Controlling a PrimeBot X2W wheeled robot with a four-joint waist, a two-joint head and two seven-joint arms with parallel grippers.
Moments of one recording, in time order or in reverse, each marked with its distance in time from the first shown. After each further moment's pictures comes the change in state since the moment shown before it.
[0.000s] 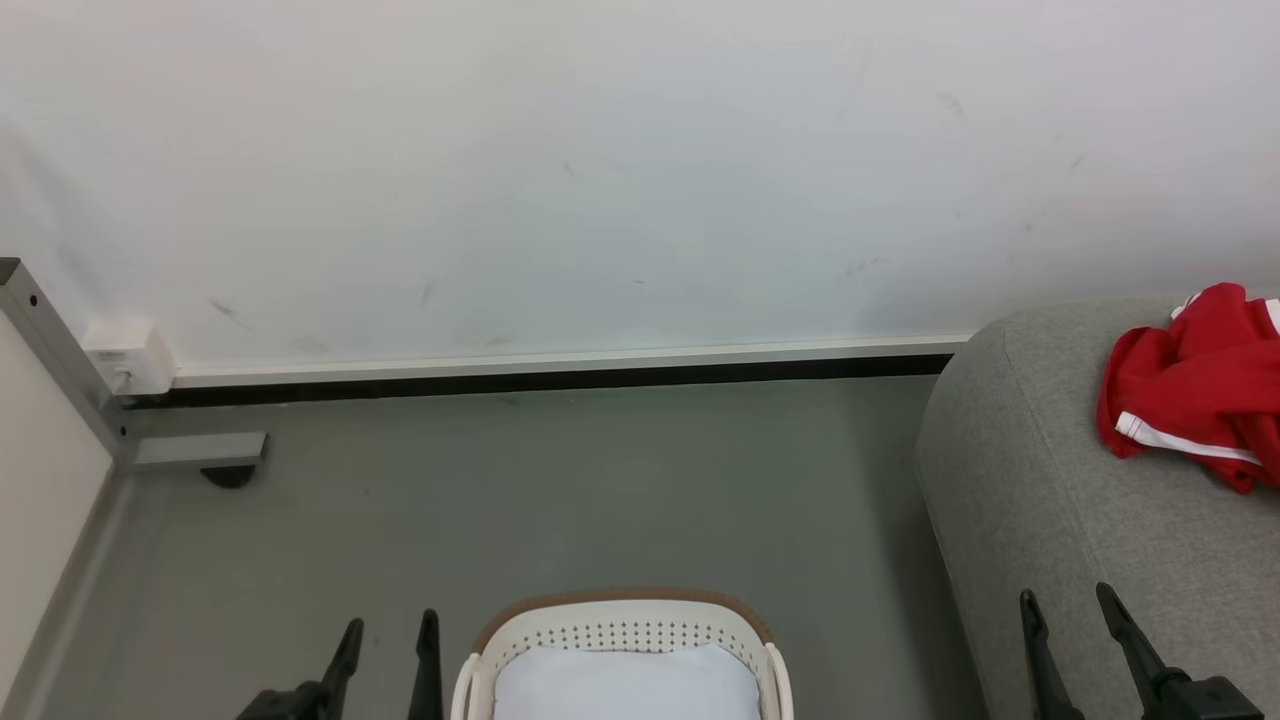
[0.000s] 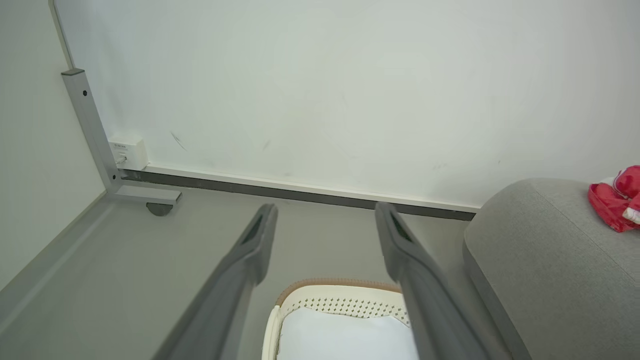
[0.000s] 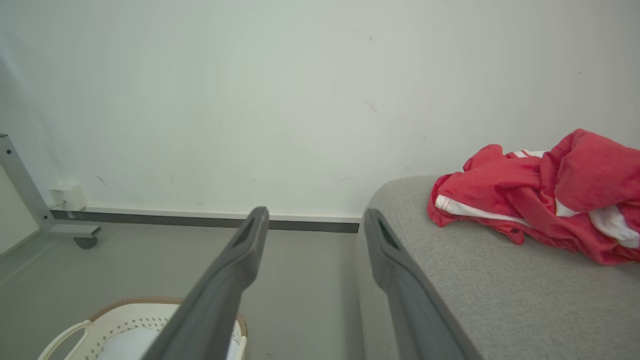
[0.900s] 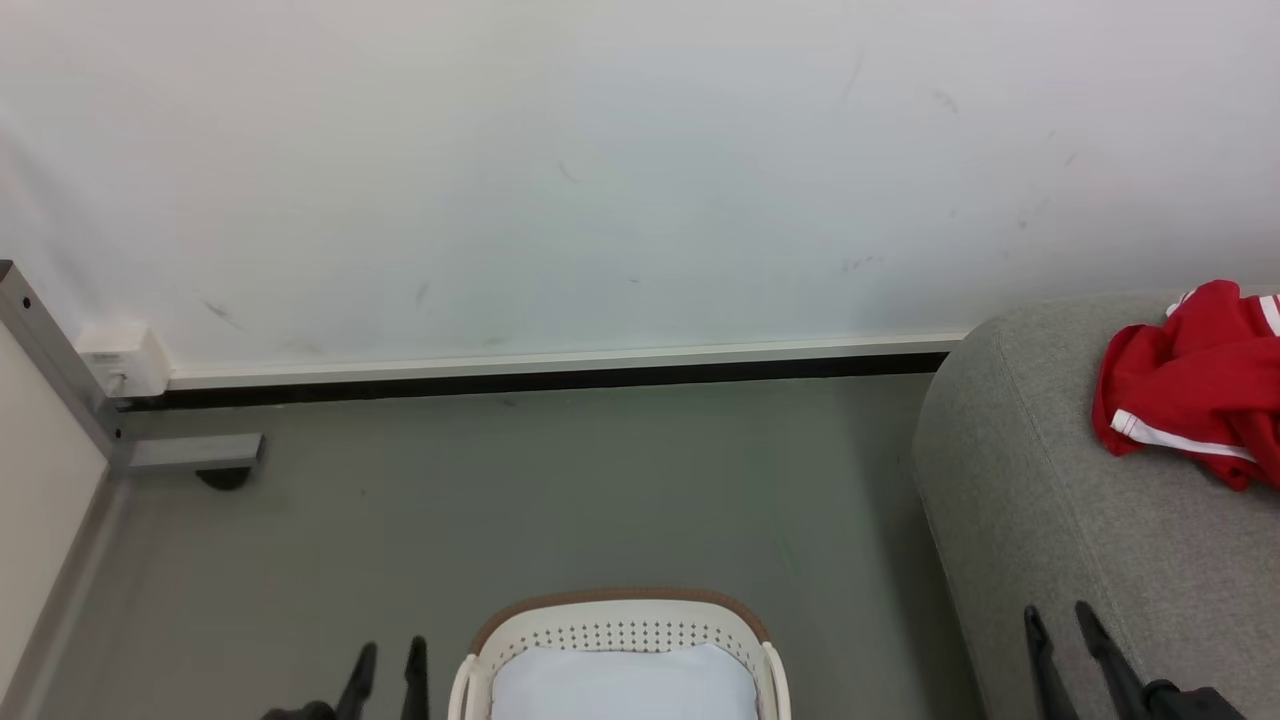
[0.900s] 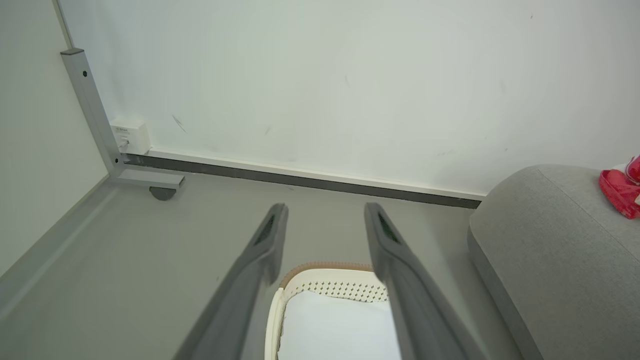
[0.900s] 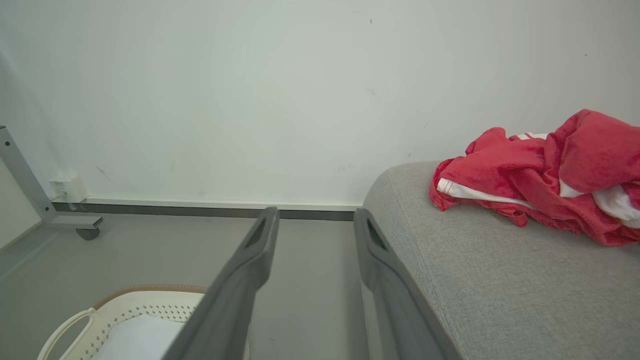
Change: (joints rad) left arm -0.003 -0.057 0.081 0.059 0.072 -0.071 0.000; right arm -0.001 0.001 0.013 0.023 0.008 0.000 0.000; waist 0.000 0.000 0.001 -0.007
